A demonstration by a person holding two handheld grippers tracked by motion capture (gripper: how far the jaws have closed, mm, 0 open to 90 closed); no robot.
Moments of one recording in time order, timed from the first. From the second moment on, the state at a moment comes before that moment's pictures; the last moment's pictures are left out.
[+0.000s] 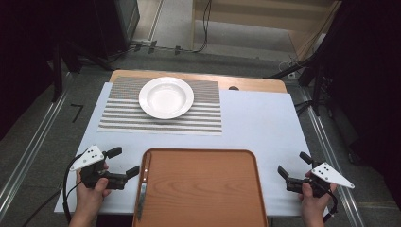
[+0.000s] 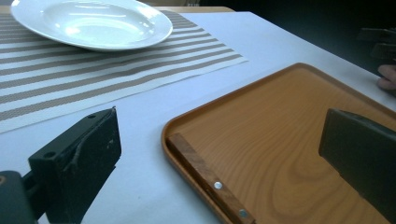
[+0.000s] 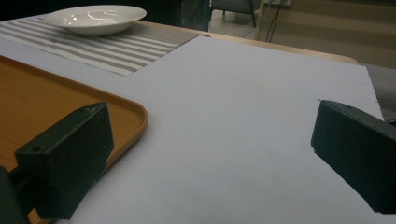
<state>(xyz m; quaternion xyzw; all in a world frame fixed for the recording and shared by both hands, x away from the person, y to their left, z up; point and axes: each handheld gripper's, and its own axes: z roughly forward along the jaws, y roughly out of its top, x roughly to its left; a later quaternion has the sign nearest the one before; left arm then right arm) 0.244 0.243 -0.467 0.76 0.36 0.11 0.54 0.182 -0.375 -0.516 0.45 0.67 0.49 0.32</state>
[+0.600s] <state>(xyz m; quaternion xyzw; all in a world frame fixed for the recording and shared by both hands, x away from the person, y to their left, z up) 0.246 0.279 -0.476 0.73 0.38 0.14 0.55 0.181 -0.377 -0.515 0.46 0.67 0.50 0.32</state>
